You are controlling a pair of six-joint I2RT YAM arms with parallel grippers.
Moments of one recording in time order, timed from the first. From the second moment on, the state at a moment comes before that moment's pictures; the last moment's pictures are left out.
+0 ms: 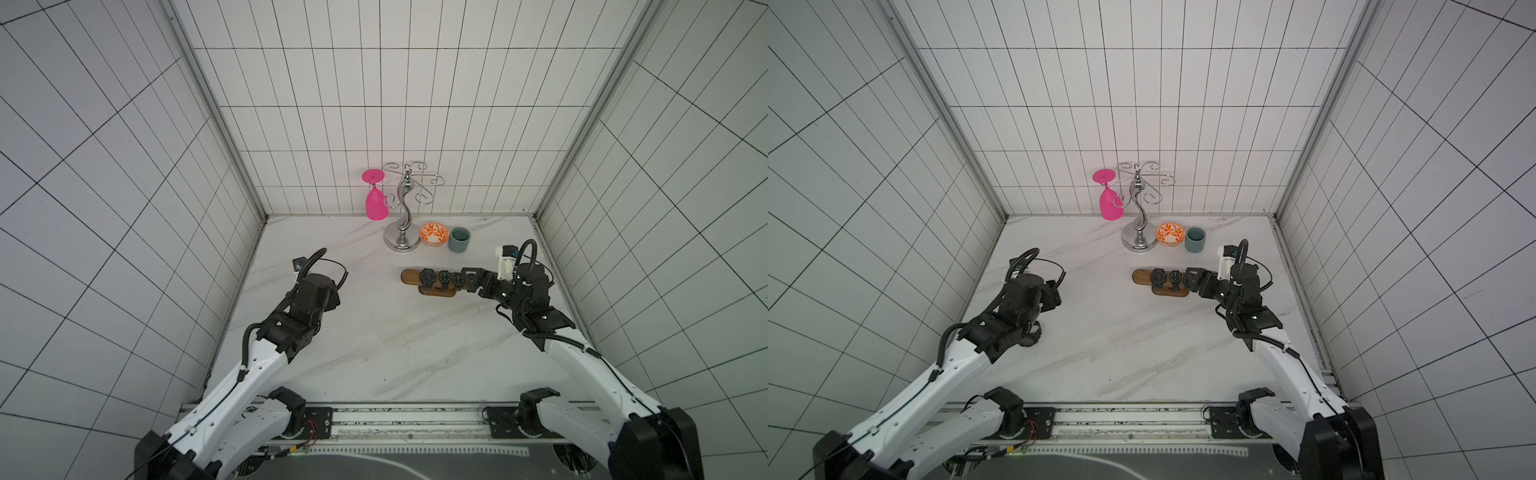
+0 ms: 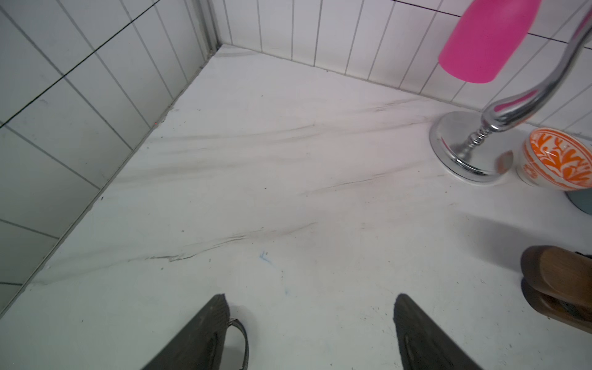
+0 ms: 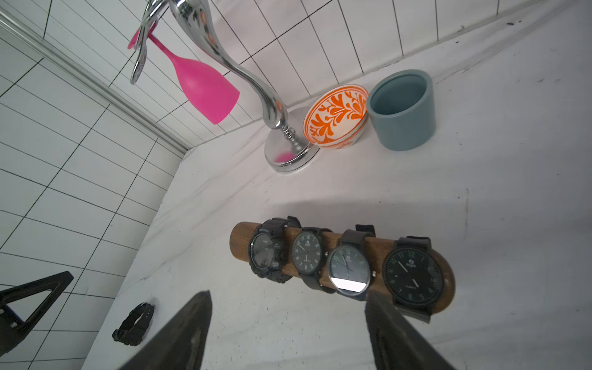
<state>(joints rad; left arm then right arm) -0.41 0.88 0.71 -0.54 -0.48 -0.55 0.25 1.02 0.62 0.01 -0.29 0.51</state>
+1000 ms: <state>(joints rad) -0.12 0.77 0.36 -0.55 -0.35 -0.87 0.37 1.05 0.62 0.02 -0.23 0.51</state>
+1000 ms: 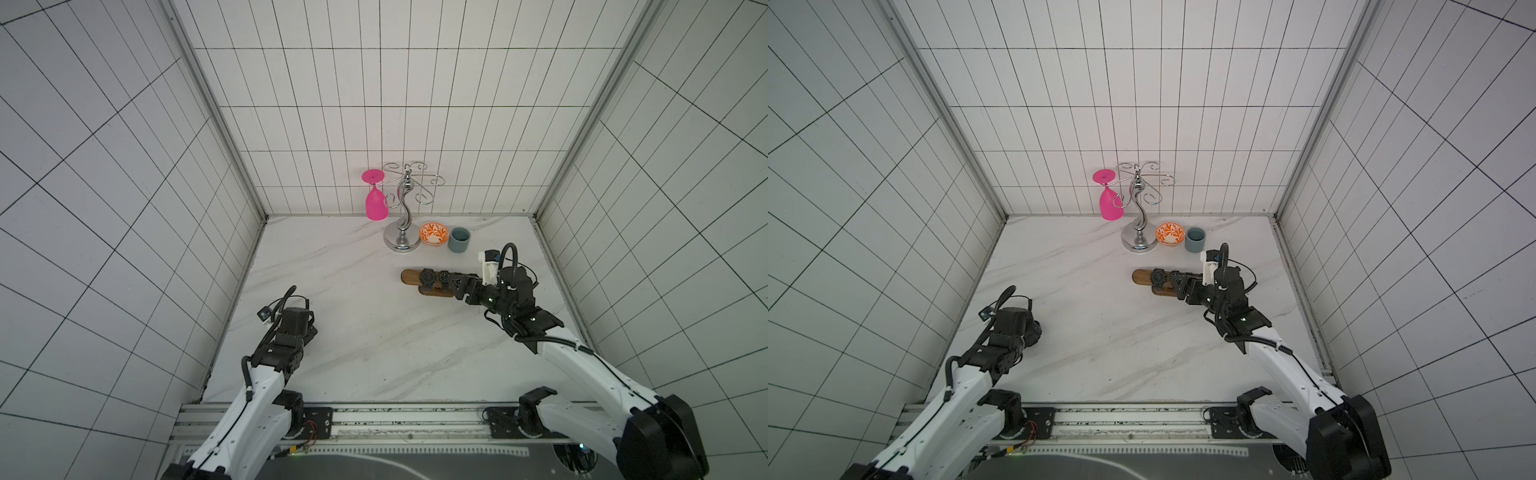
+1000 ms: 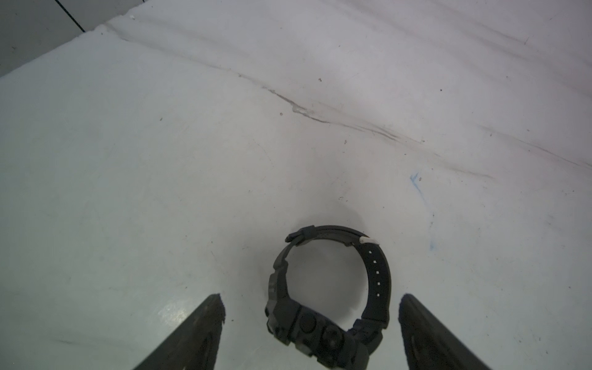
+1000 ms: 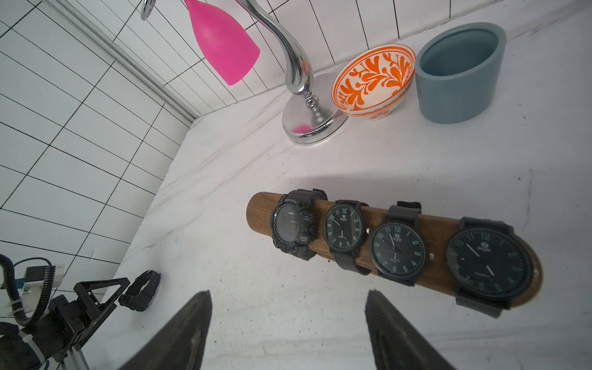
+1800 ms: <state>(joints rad) -0.08 0.99 0.35 -0.36 -0.22 -0.79 0.38 0.98 0.60 -0.04 -0.20 0.51</state>
